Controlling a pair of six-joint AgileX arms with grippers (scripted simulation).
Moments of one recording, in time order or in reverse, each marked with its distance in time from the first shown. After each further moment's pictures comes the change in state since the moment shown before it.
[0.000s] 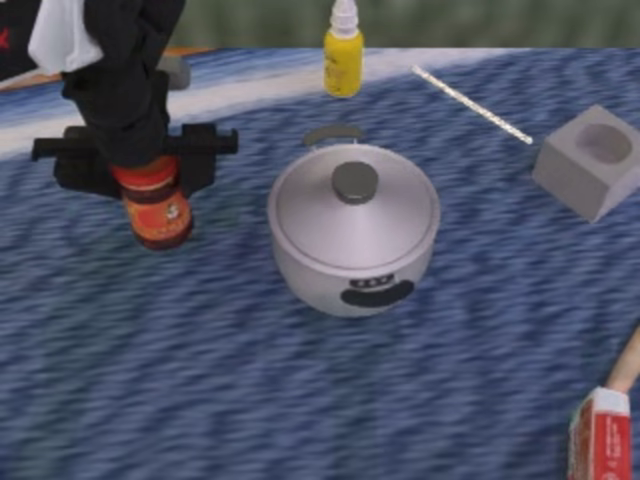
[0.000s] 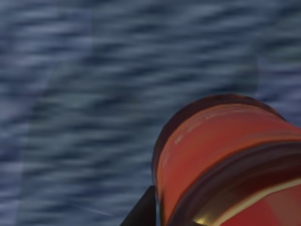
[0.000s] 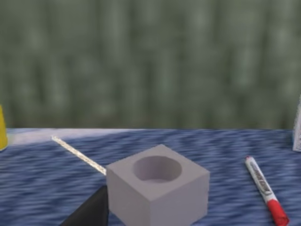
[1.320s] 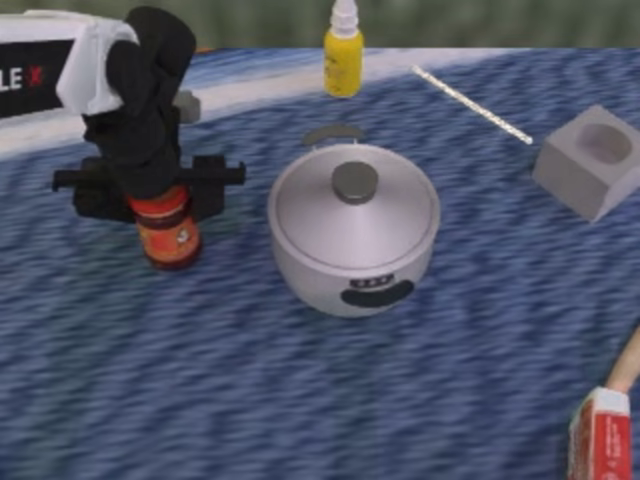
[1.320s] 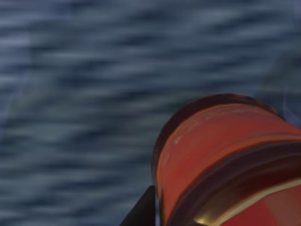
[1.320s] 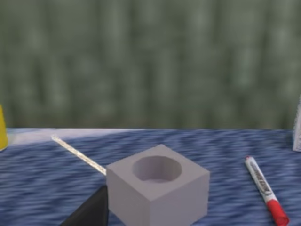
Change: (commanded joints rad) left arm 0.007 0.079 -0.087 0.167 0.002 0.008; right arm 0.000 0.000 0.000 0.000 0.000 0.000
